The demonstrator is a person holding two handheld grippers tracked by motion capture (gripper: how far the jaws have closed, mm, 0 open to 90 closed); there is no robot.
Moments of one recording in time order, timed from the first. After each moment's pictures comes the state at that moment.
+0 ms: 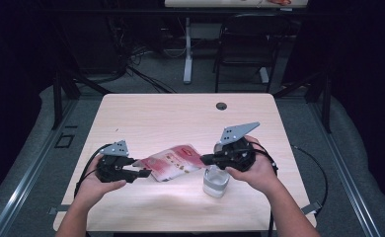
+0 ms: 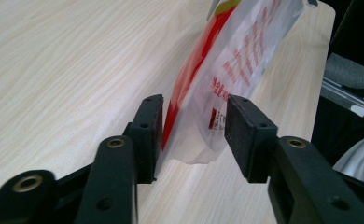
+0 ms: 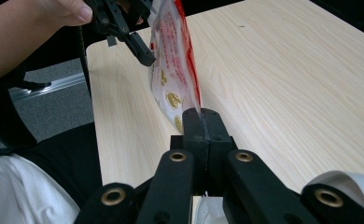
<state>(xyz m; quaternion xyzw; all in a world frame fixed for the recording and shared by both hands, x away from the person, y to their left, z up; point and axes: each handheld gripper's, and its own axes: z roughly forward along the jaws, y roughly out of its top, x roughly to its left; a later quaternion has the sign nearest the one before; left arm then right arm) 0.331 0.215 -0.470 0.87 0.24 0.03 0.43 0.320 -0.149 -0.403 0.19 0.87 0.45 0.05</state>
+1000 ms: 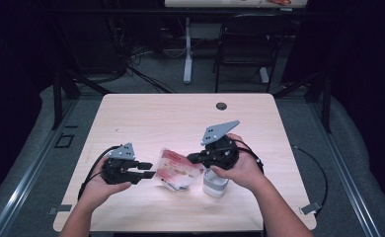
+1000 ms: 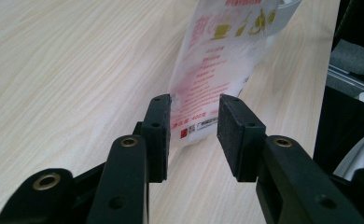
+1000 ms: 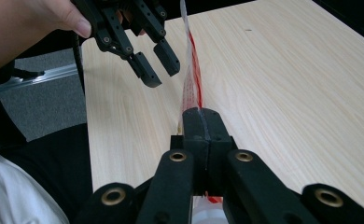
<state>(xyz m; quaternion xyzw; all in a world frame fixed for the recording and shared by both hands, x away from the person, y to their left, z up) 0.329 0.200 -0.475 0.88 0.22 0.04 0.41 0.327 -0.111 -0.403 0.17 0.89 0.43 0.06</state>
